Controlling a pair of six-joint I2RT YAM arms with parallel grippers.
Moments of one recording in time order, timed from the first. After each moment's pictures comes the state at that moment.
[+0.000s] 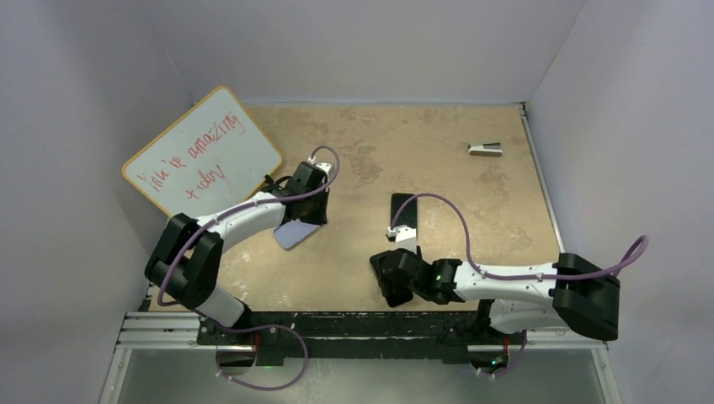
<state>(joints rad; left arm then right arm) -0.56 1.55 0.91 -0.35 0.01 -0.36 1.19 1.21 0.49 -0.29 0.38 0.80</state>
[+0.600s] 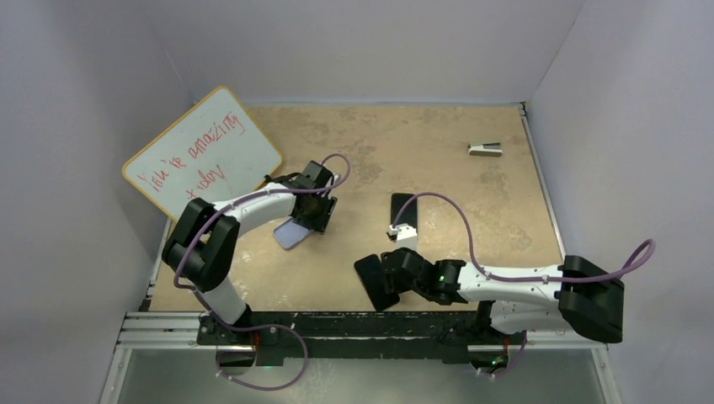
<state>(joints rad) -0.56 1.68 1.02 -0.54 -0.02 -0.20 1.19 1.18 0.48 -0.25 0.37 0.81</state>
